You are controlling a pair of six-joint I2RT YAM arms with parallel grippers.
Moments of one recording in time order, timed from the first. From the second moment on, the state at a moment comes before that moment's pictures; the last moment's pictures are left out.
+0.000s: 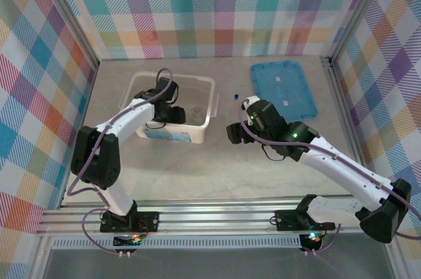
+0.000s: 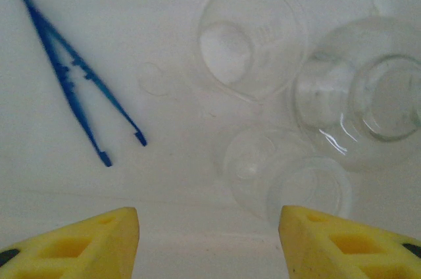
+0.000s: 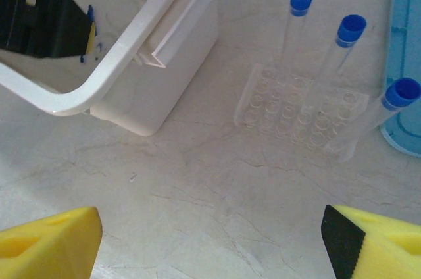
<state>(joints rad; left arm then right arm) -0.37 1.70 1.26 -0.74 0.00 -0.42 0.81 1.15 1.10 -0.72 0.20 0.37</state>
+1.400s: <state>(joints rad) -0.44 1.32 1.16 -0.72 0.00 -0.42 0.02 1.15 0.96 -0.57 -0.28 0.77</state>
